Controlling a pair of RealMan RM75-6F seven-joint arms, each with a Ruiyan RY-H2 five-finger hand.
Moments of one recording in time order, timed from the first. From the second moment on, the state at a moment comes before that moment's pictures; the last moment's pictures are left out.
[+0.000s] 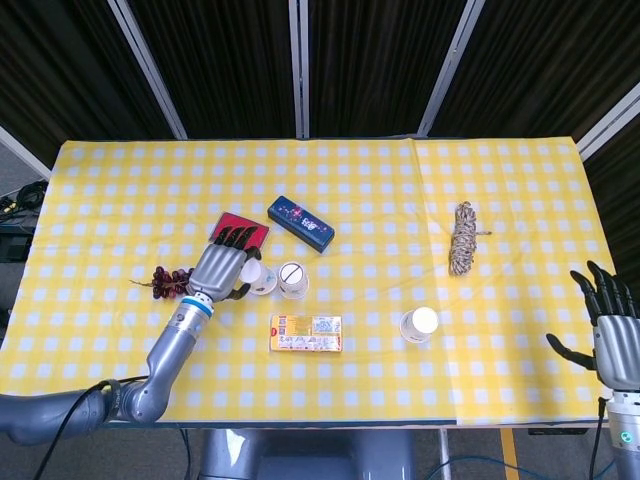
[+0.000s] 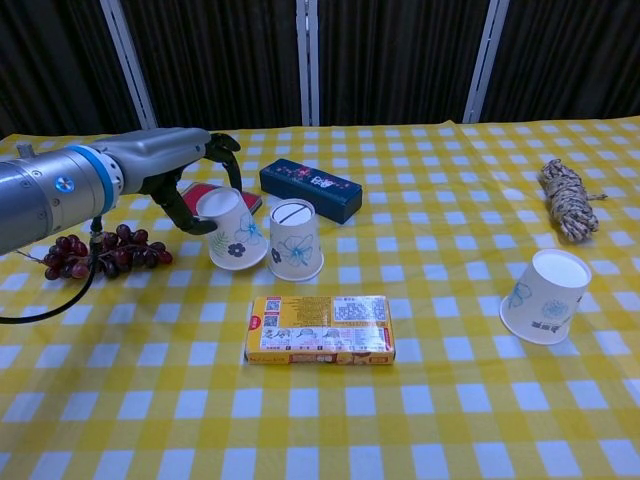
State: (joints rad) left arm -0.81 -1.60 -0.25 -1.54 0.85 0.97 0.61; right arm 0.09 -1.19 0.13 -1.45 -1.48 1.53 0.17
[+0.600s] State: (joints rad) left arm -0.86 -1.66 -0.22 -1.49 0.84 0.97 0.59; right arm 0.10 -1.19 0.13 -1.44 -1.46 1.52 0.16
